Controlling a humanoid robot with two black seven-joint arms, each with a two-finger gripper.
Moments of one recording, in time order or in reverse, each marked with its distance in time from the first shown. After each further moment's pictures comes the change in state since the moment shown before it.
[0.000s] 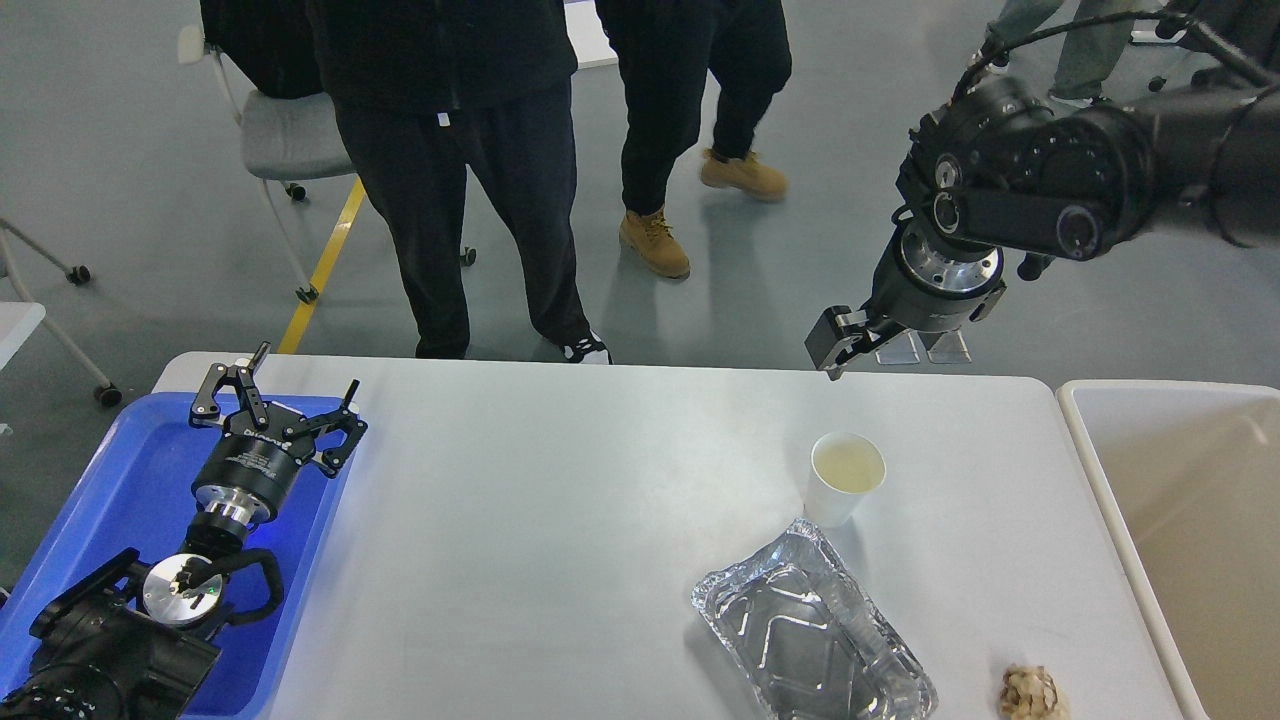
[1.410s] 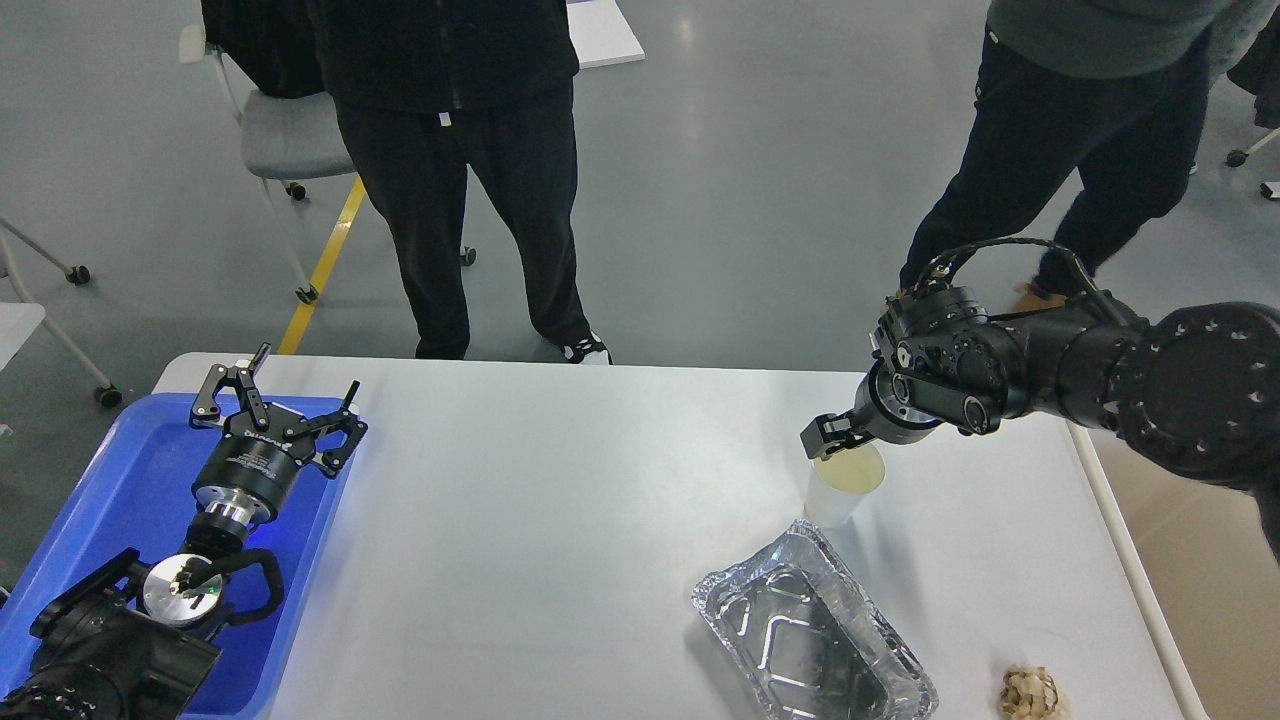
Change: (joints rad) left arm 0.000 0.000 0.001 0.000 0.000 0.000 0.000; right arm -0.445 0.075 0.022 -0.289 -0.105 -0.199 -0.003
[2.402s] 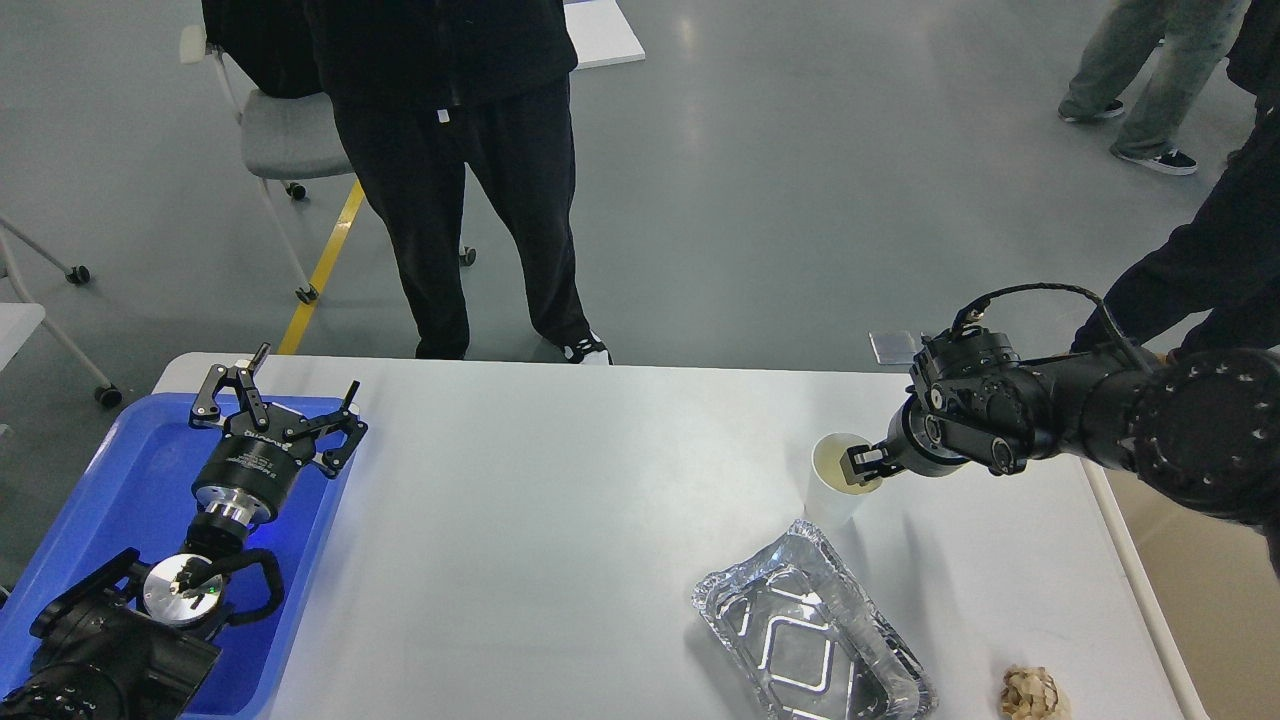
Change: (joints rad) left arm 0.000 0.000 0.000 0.000 -0.001 0.000 0.000; right arm -0.113 -0.044 0.021 -0.045 -0.043 -0.061 0.006
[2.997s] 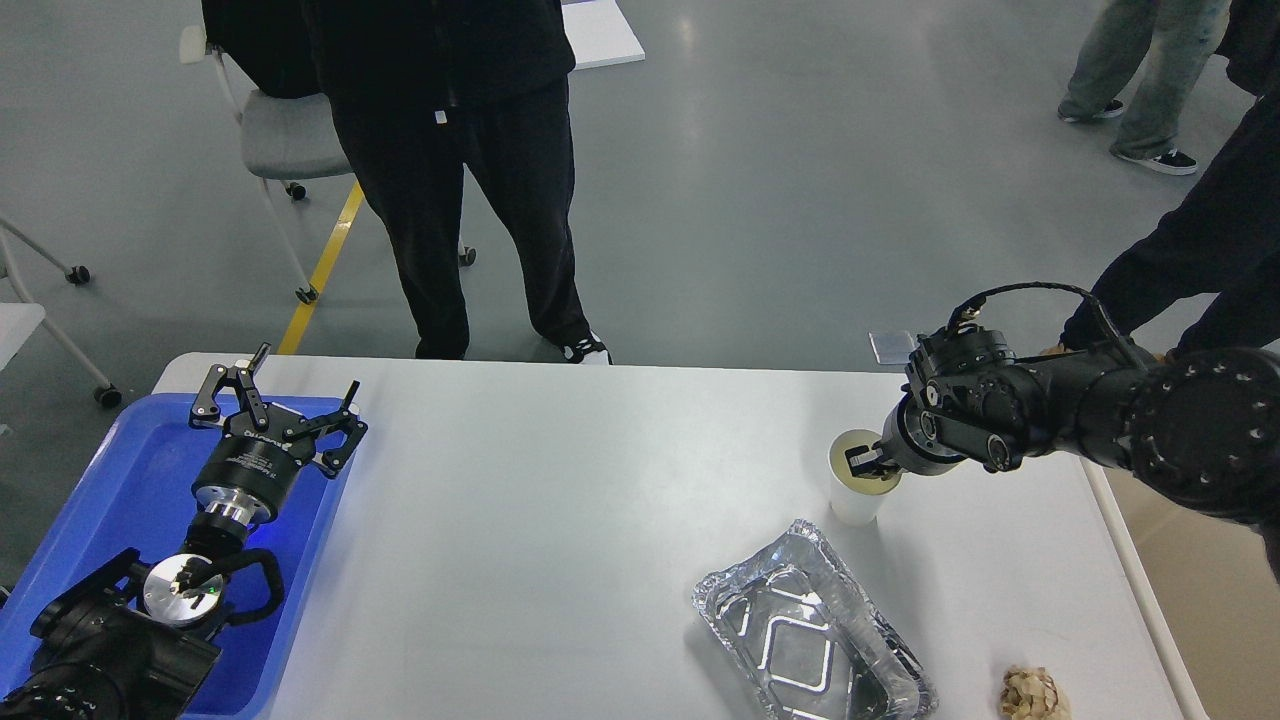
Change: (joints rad) left arm 0.000 0.000 0.000 0.000 0.000 0.000 0.000; right arm 0.022 0.001 0.006 0.004 0.008 0.036 0.001
